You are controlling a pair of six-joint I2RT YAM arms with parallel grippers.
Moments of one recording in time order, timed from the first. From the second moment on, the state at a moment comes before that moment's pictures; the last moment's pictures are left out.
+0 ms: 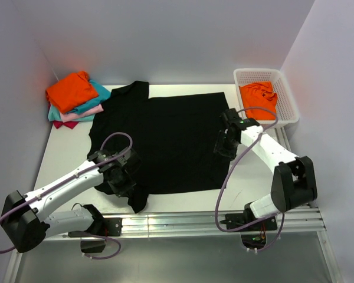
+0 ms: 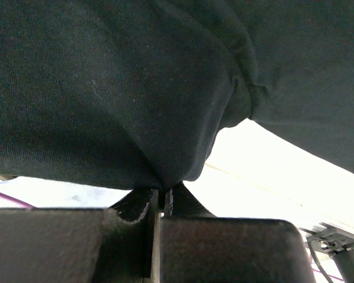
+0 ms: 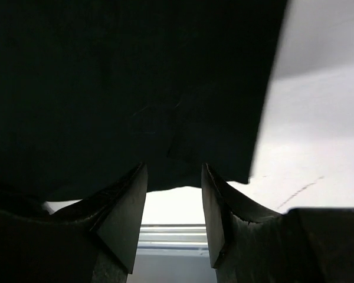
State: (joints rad) left arm -0.78 1.12 0.84 -1.19 -0.09 -1.38; right arm 0.28 1.44 1.04 -0.91 -0.05 0.66
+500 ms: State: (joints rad) left arm -0.78 1.01 0.75 -1.16 -0.08 -1.38; right arm 0.44 1.56 0.94 -0.84 -0.02 0.74
